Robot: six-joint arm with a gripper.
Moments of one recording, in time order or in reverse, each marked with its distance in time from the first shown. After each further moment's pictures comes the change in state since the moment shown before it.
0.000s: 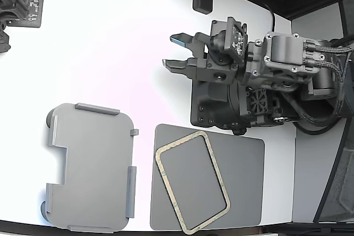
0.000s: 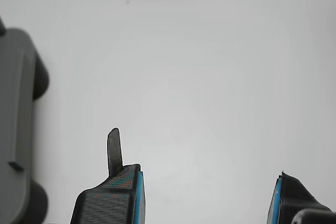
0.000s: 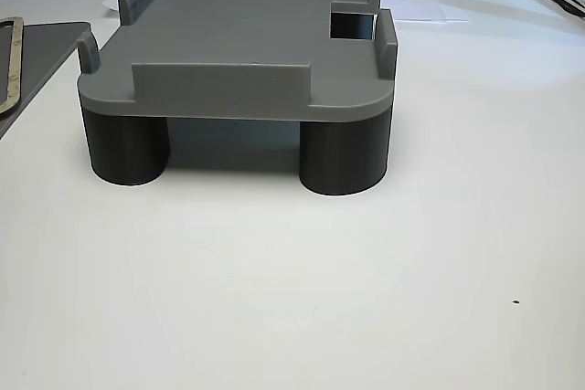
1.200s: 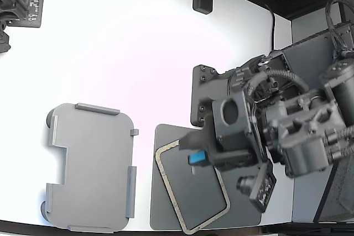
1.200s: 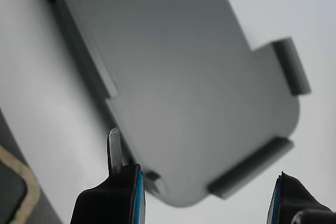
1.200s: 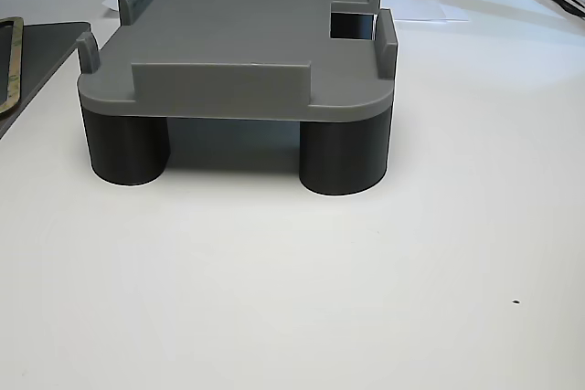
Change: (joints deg) arm 34.5 -38.6 -40.8 21.1 -5.1 -40.0
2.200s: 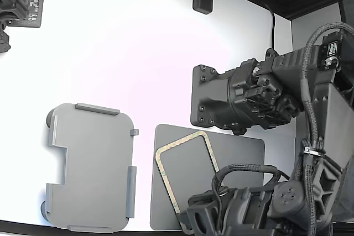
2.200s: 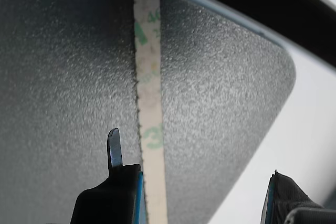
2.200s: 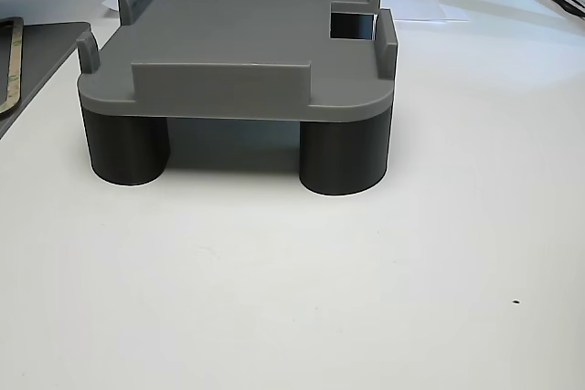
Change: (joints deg) arm 24.2 -38.8 -14.0 3.3 -2.9 -17.0
